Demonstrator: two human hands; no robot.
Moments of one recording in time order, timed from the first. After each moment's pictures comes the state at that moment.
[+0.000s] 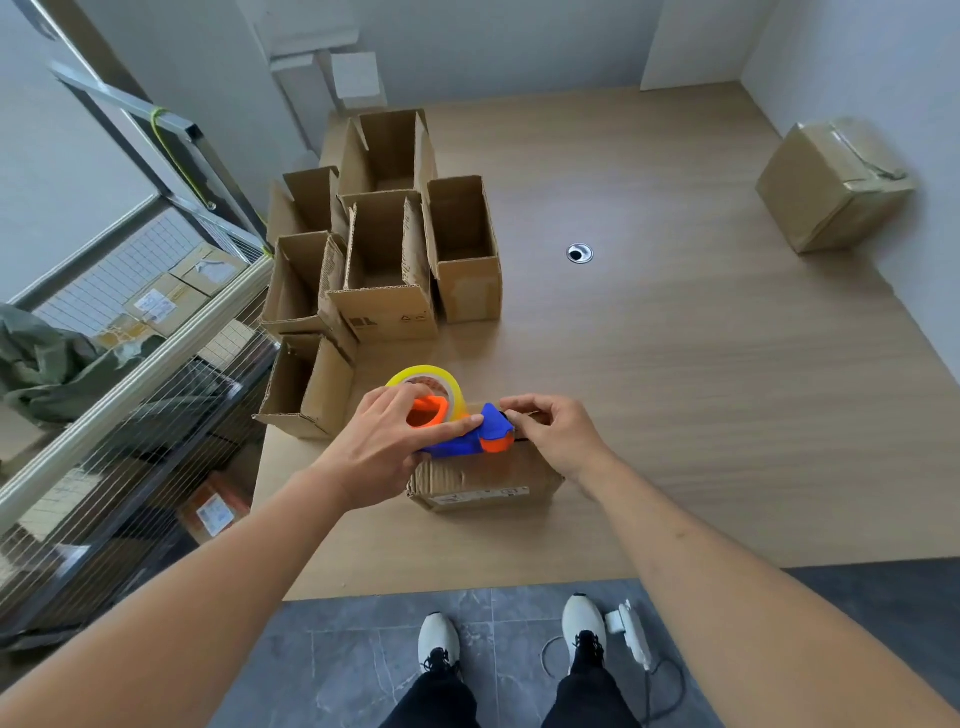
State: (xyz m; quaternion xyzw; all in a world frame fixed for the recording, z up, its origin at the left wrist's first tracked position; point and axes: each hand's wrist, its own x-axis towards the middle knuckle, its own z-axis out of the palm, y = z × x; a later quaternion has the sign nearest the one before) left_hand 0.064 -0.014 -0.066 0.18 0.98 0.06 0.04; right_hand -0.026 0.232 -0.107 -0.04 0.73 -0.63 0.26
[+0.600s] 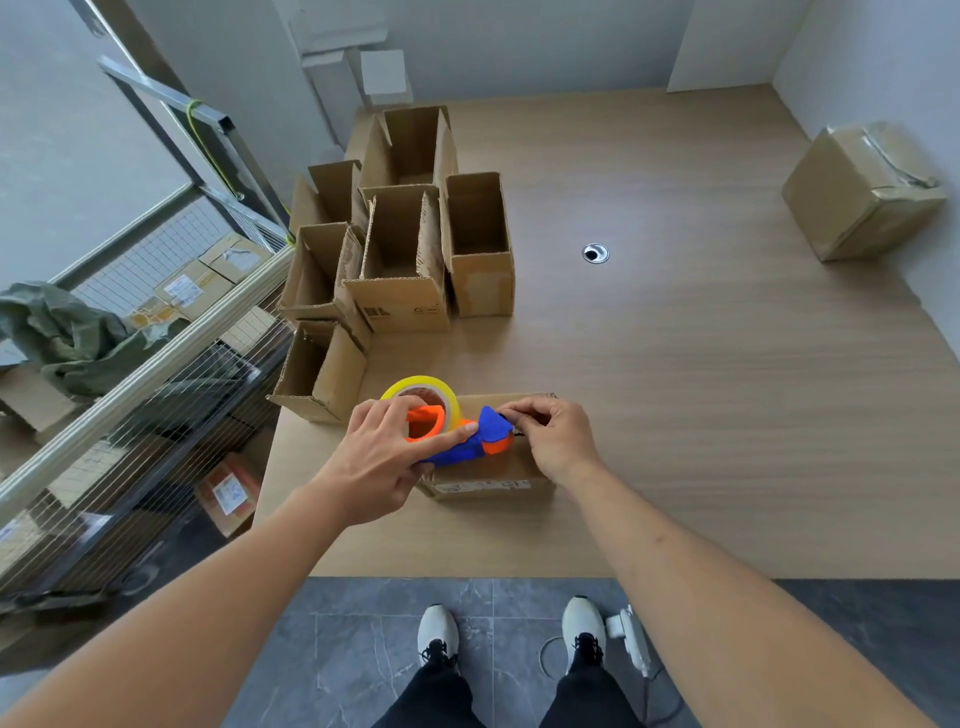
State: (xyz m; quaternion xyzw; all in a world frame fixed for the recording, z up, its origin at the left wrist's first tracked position) left_hand 0.101 -0.003 -0.071 0.12 0.99 0.01 0.03; right_hand -0.012 0.227 -0.110 -0.04 0.76 -0.62 0.19
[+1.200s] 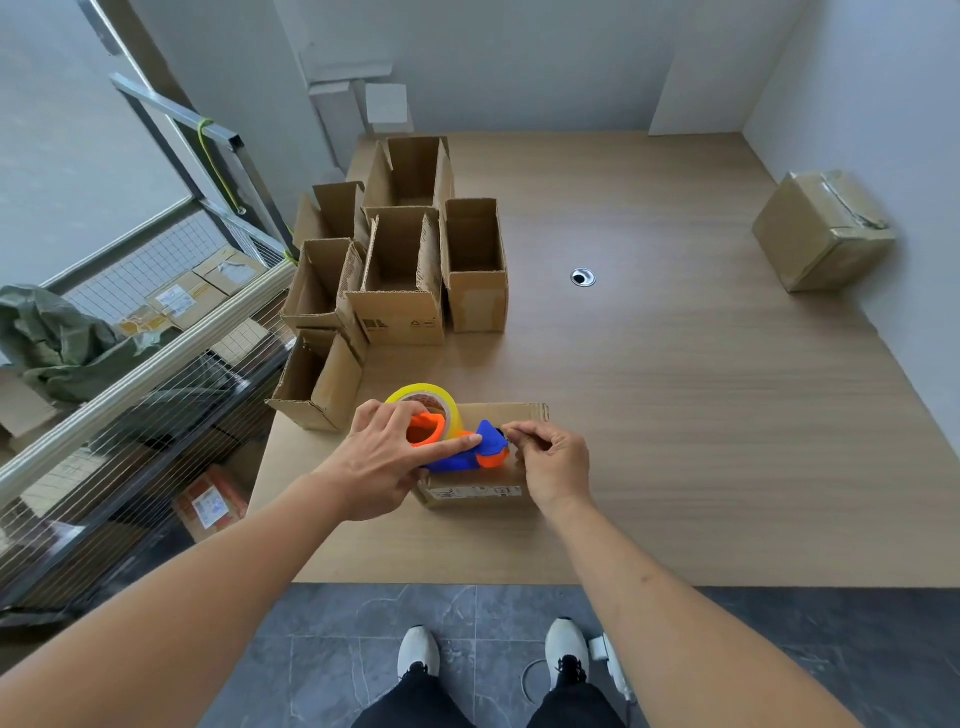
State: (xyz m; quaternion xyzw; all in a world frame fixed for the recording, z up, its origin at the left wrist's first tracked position) left_hand 0.100 0.000 -0.061 0.15 0.99 -0.03 0.05; right_hand 0.021 0.232 -0.113 0.01 0.77 -0.63 0.10
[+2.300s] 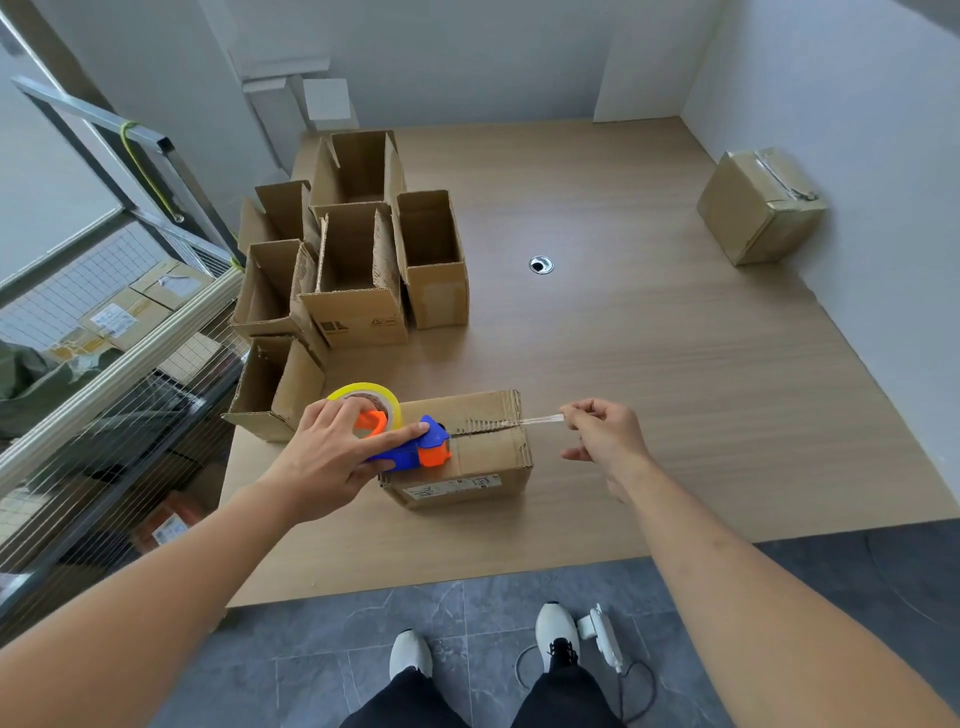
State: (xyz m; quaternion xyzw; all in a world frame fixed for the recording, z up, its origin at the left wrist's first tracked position) left_hand 0.100 -0.029 -0.073 0.14 0.99 -0.02 0.05; right_hand -0.021 0.318 -0.103 0.18 0.76 -0.60 0.16
